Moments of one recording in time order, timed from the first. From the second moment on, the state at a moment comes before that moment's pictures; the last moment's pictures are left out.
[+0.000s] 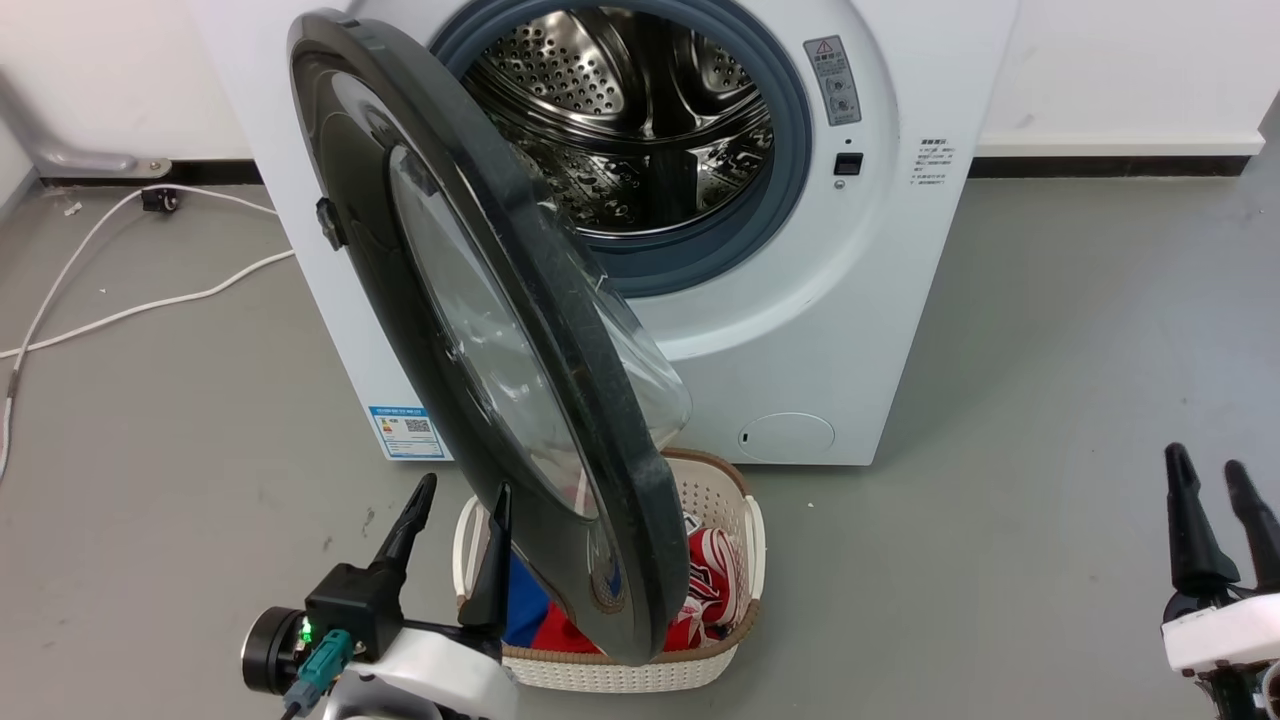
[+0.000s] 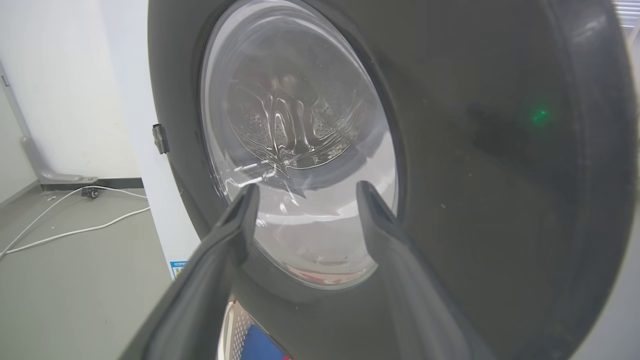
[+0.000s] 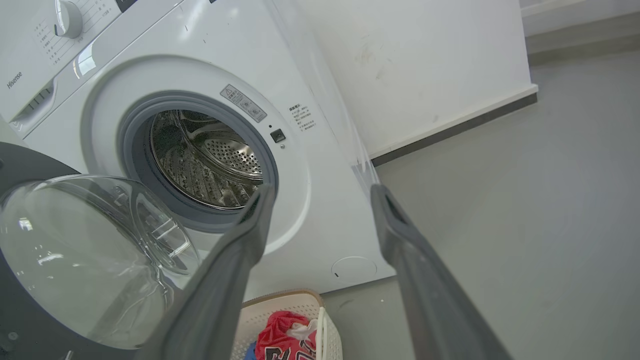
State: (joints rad) left arm -0.05 0.05 -0.12 0.20 -0.14 -0.13 -0.26; right arm -0.08 -0.39 0.08 0.29 0.85 0.13 -0.26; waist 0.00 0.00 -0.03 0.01
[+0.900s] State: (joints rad) left arm -0.06 0.05 -0.10 0.22 -0.13 -0.13 -0.26; right arm 0.12 -0.06 -0.07 -0.04 0.09 0.13 -0.12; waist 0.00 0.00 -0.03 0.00
